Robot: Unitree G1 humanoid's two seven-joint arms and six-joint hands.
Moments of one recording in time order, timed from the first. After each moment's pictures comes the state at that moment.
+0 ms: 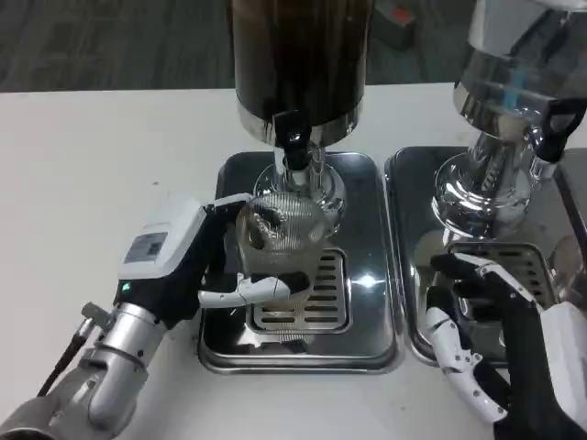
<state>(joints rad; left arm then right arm) -0.48 0.40 -0.40 1.10 0.67 -0.78 0.61 0.55 -0.01 0.22 -0.36 -0.70 -0.14 -0.33</state>
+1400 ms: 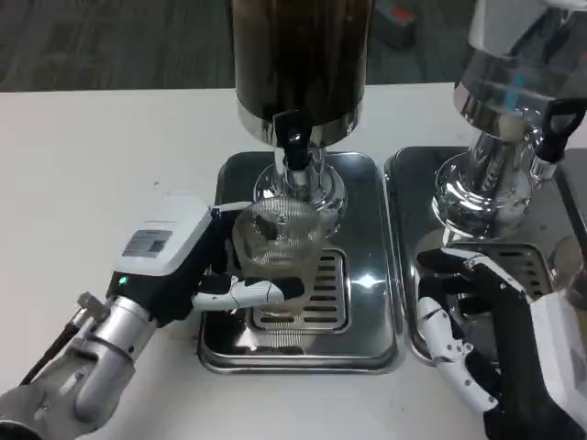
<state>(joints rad) -0.48 0.47 -0.46 1.00 0.72 -0.70 0.57 0.50 -0.01 0.24 -0.33 -0.67 -0.14 -0.33</state>
